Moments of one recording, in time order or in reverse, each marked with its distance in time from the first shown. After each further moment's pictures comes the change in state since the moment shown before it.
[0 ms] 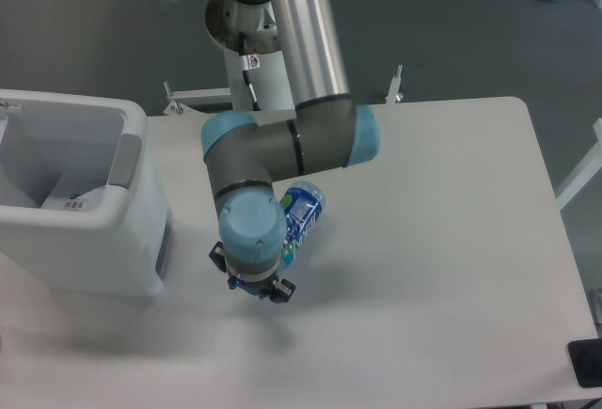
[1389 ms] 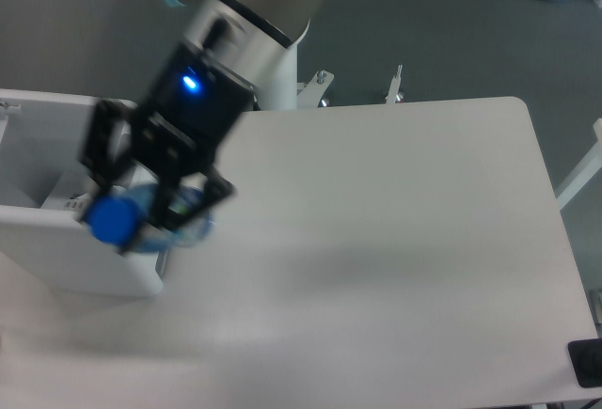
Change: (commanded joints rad) arm 0.008 0.350 -0.002 0.219 -0.862 -0.167
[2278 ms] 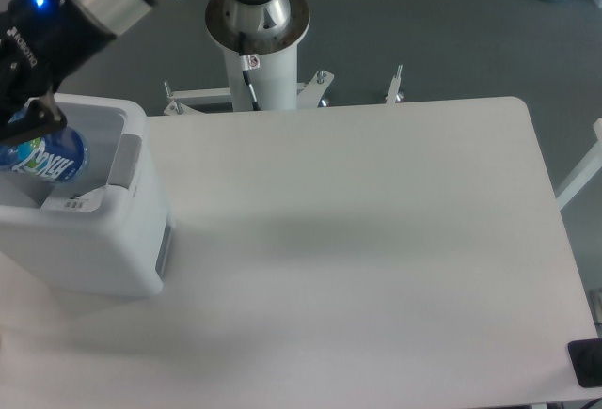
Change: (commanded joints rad) arm -0.106 0.039 -0.143 0.032 -0.011 0.081
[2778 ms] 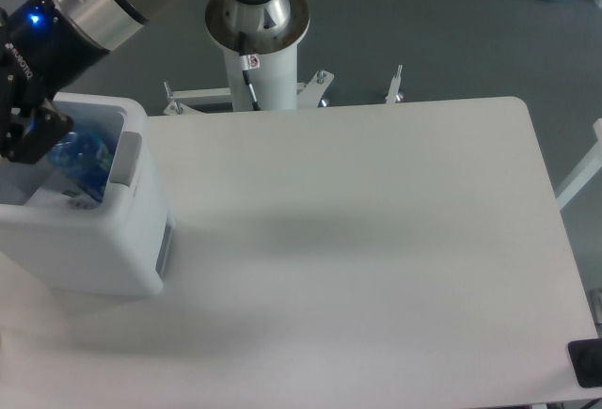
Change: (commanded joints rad) arm 0.018 0.009 -0.008 -0.002 0.006 -0.001
